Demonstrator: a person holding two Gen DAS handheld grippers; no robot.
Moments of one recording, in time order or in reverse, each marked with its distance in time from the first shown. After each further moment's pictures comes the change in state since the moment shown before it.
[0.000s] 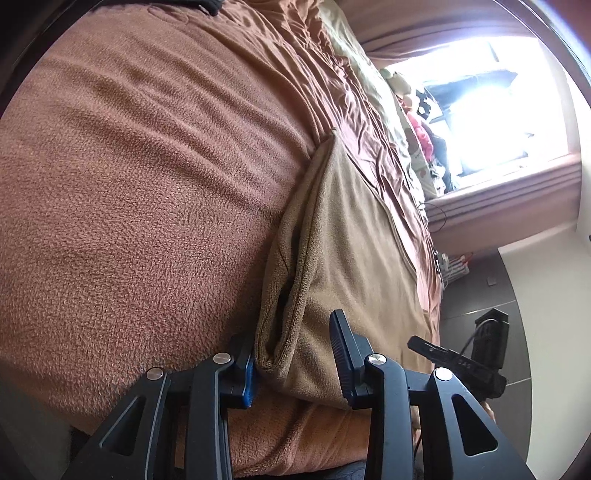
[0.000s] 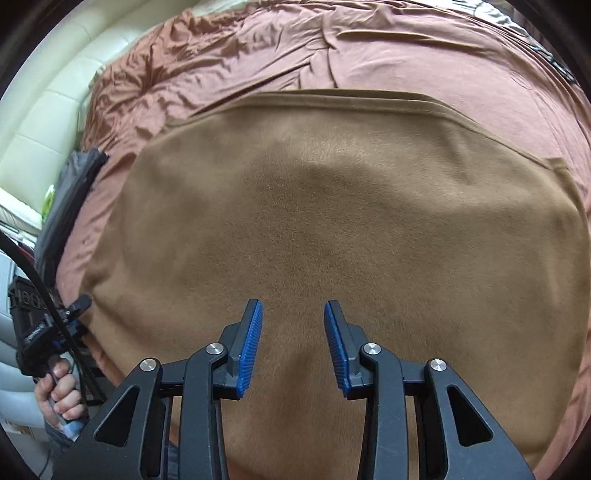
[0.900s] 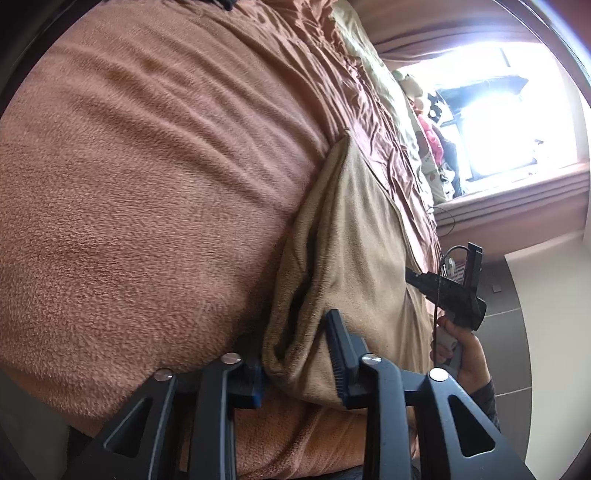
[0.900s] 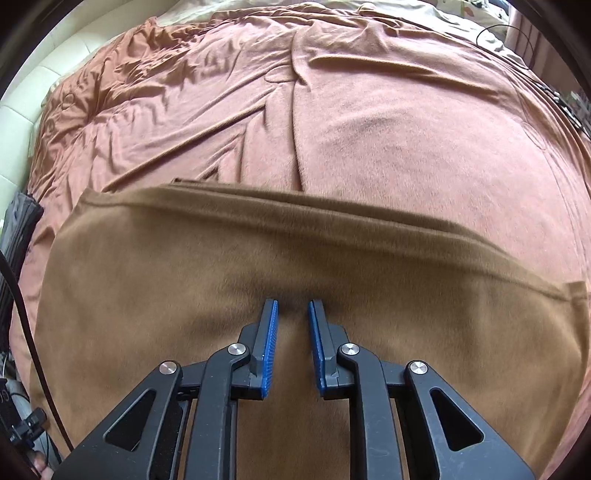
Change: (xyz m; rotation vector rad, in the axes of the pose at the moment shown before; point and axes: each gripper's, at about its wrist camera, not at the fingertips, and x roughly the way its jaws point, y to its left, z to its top) left arm 0.009 0.005 0.008 -0.048 0.007 0.025; right arm 0.072 -0.017 0.118 0.020 -0.087 -0.160
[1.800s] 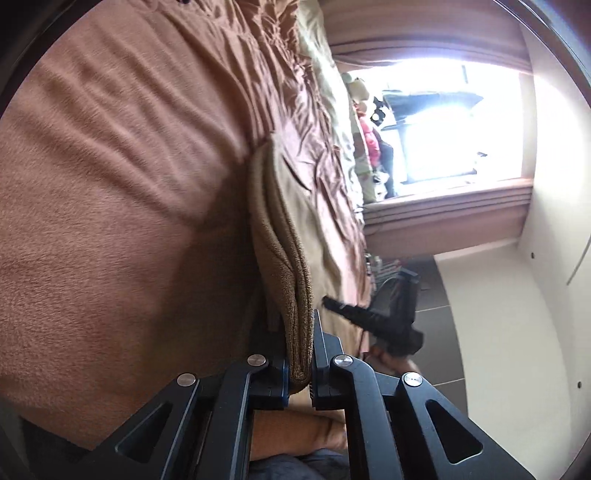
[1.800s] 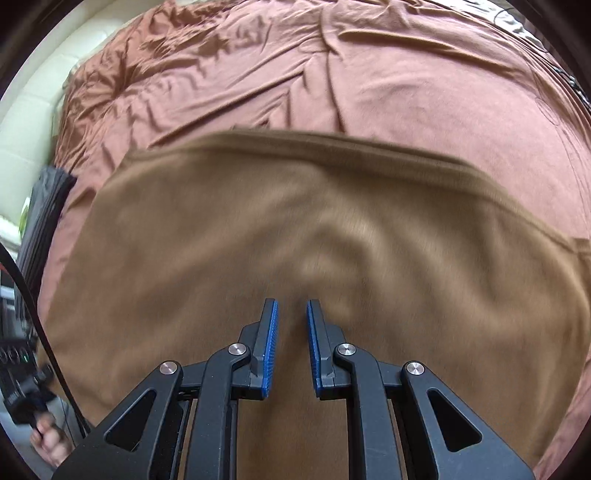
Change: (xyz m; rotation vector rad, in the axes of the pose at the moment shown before) left arm -0.013 -0.024 0.016 -0.022 0.041 -0.331; right arm -0.034 0.016 -0.032 -0.040 0.154 0.108
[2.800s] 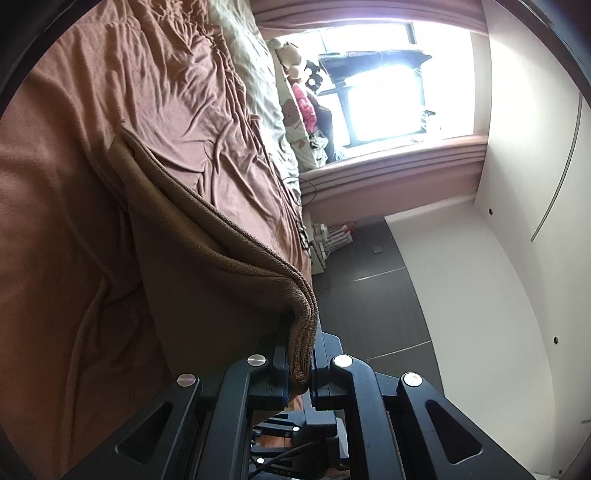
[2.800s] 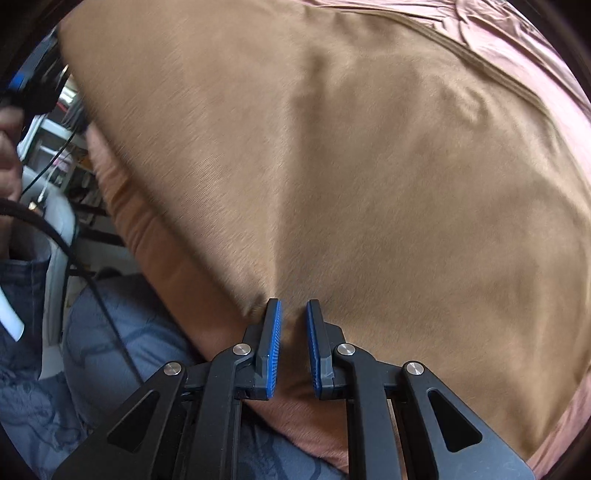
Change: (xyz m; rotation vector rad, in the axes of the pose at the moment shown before) left arm 0.077 -0.115 0.028 0.134 0.138 -0.170; right arm -0.014 0.046 -0.123 -0.346 0.178 0.122
